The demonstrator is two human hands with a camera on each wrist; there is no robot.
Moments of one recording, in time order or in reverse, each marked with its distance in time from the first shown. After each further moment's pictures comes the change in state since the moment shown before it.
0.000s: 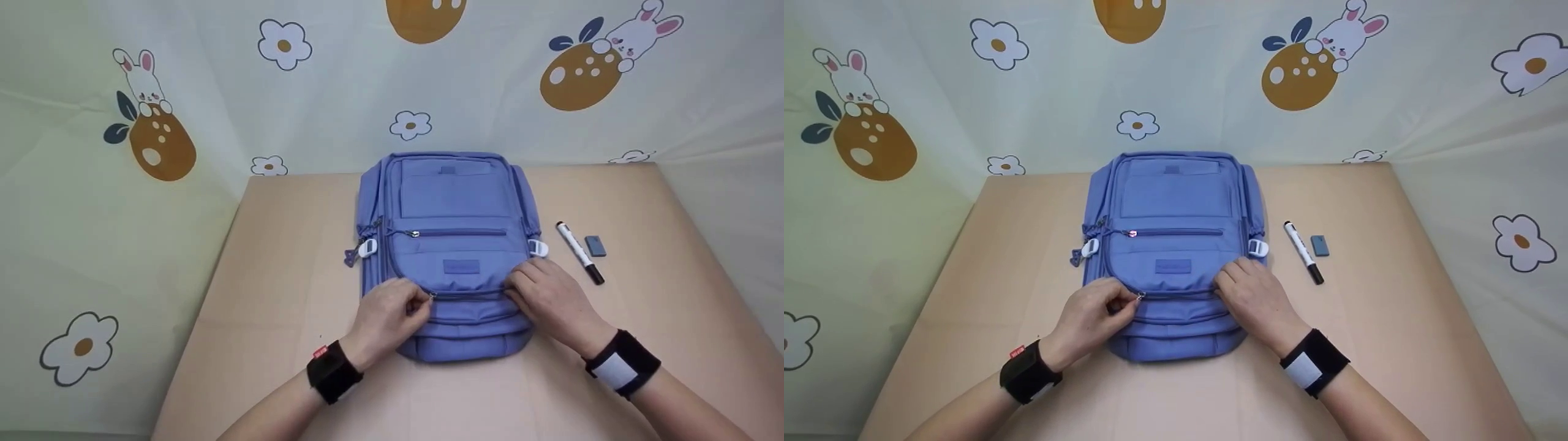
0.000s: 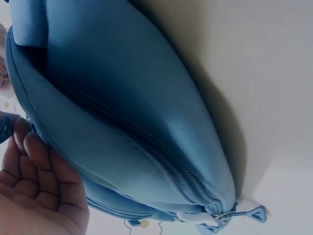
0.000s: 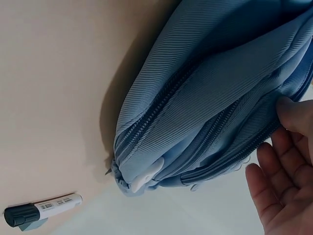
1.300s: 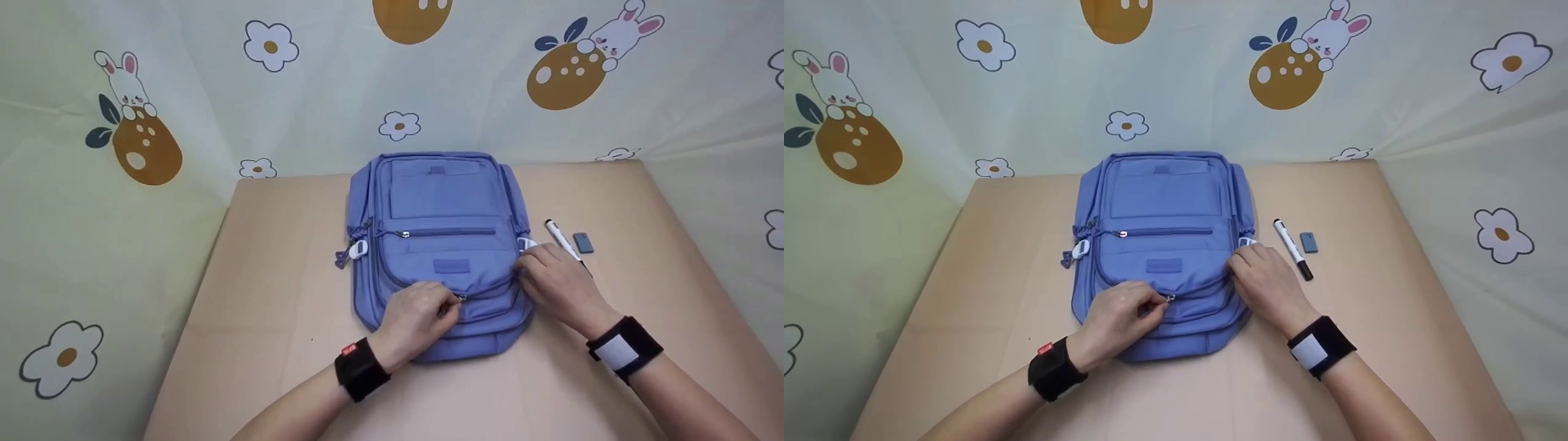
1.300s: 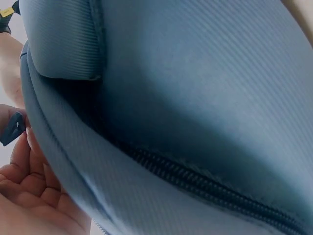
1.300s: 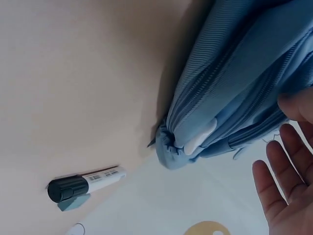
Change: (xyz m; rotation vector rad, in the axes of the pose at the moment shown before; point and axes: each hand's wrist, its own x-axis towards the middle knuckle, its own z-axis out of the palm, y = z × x) left_hand 0.024 0.035 0.030 0.038 -0.068 0.066; right_hand -0.014 0.036 -0.004 -0.022 0.020 0.070
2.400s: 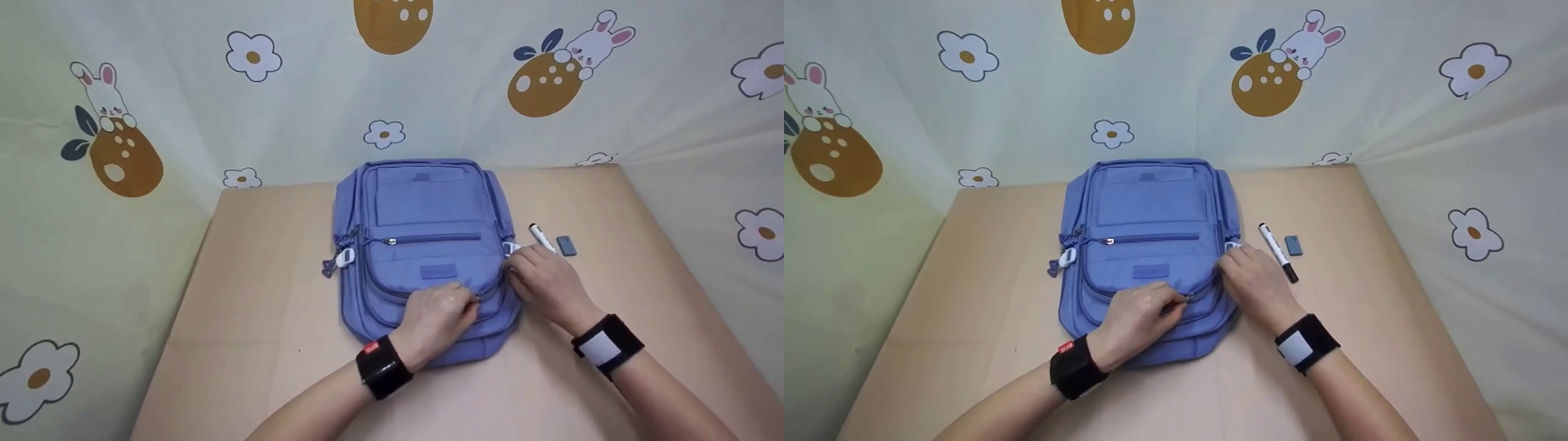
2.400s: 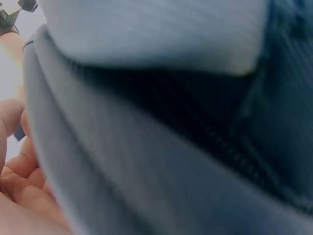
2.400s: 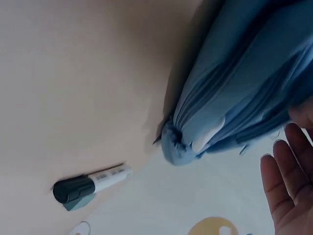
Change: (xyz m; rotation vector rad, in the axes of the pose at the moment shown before) left_hand 0.033 0.028 0.024 0.125 0.031 0.083; right_hand -0.001 0.009 0.003 -0.020 0.047 0.018
